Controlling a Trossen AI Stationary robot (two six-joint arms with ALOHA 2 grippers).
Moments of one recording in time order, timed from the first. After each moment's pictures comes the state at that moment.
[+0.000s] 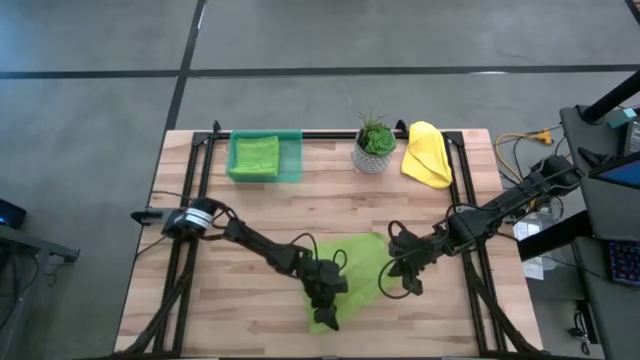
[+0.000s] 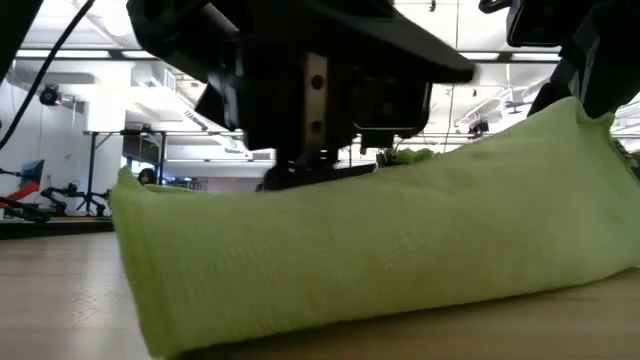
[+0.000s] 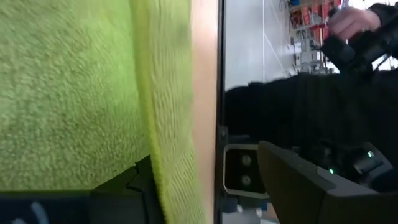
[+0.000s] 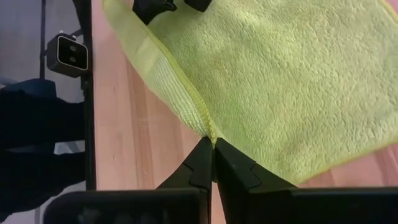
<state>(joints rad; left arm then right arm) -0.33 2.15 1.26 0.36 0.61 -0.96 0.47 1.21 0.68 -0.34 -0.02 0.75</state>
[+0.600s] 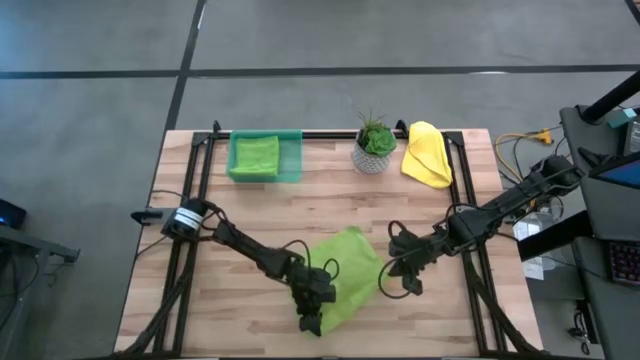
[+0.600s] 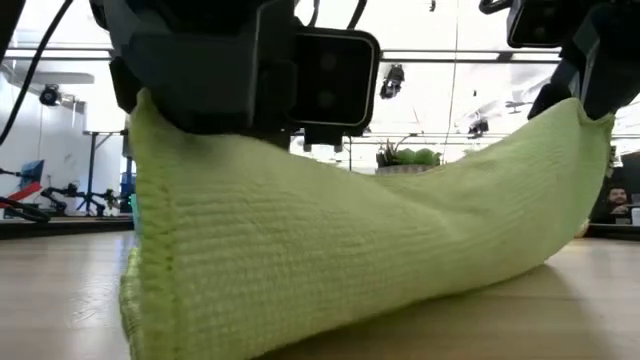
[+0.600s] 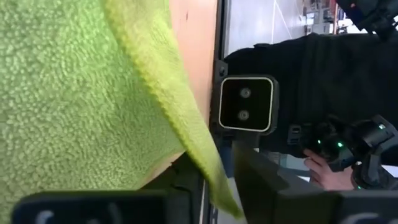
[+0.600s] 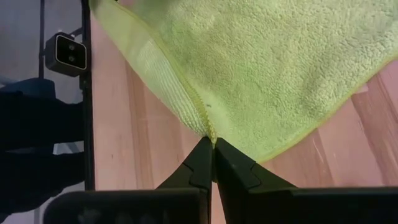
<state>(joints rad) -0.39 2.07 1.19 0.26 0.65 -0.96 0.47 1.21 0.68 -0.34 -0.02 0.75</state>
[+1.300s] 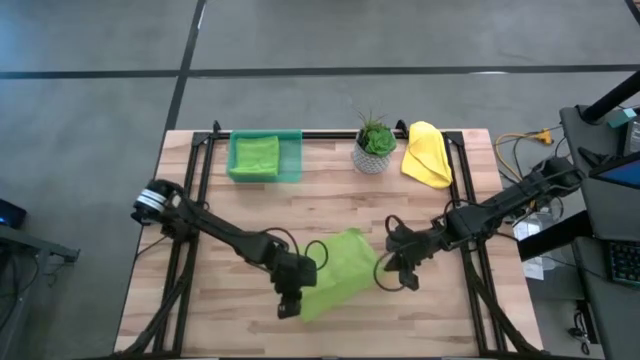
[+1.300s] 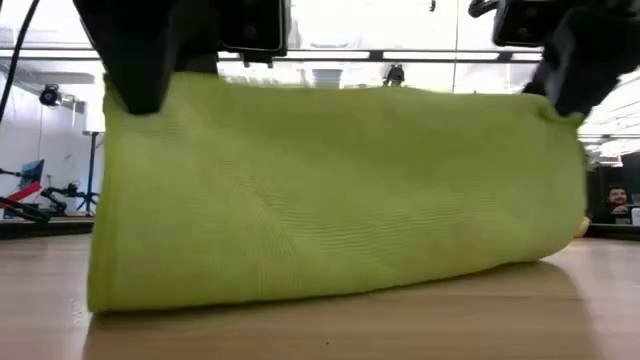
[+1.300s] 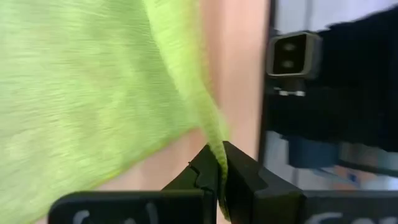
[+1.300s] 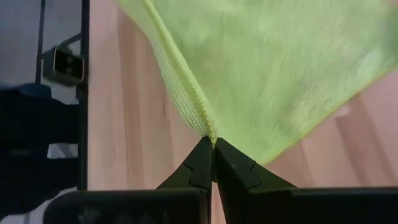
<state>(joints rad) -0.38 1.76 1.16 -0.33 0.42 -0.67 0.42 1.21 0.69 -0.33 -0.03 0.68</state>
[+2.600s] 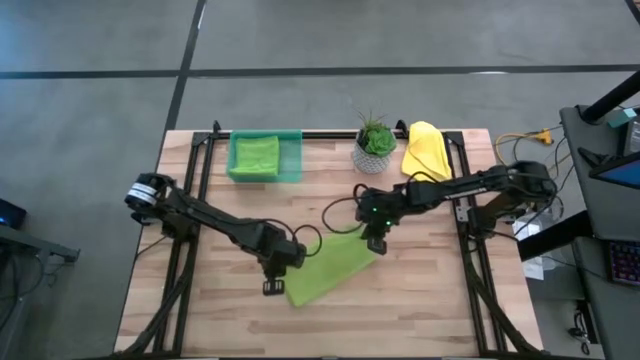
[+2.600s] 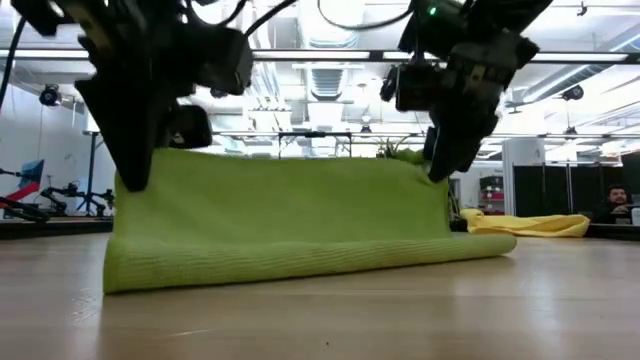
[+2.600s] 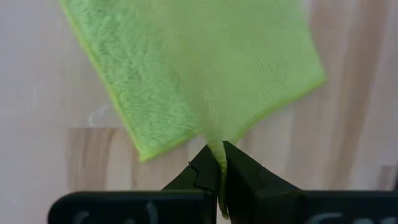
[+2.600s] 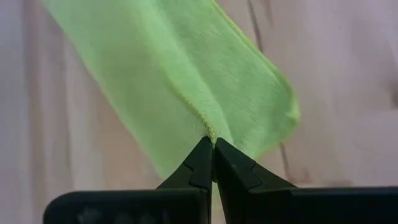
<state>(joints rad) -0.31 1.67 1.13 -0.74 0.17 -0.41 -0.02 1.52 0.88 -0.41 -0.26 0.27</state>
